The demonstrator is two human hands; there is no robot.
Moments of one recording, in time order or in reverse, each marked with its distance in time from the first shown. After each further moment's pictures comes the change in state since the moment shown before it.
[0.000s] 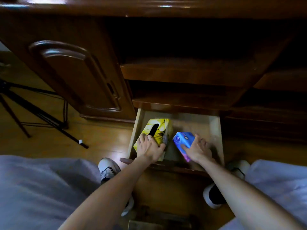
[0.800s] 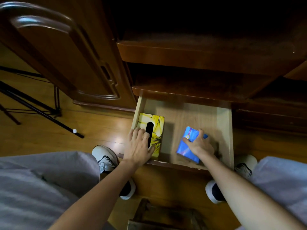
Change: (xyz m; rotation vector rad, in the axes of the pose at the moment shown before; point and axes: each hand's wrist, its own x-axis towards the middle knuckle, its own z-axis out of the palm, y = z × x) left_hand 0.018 -0.076 0.044 0.199 0.314 0.316; right_hand 0.030 -0.006 0.033 0.087 -0.088 0.191
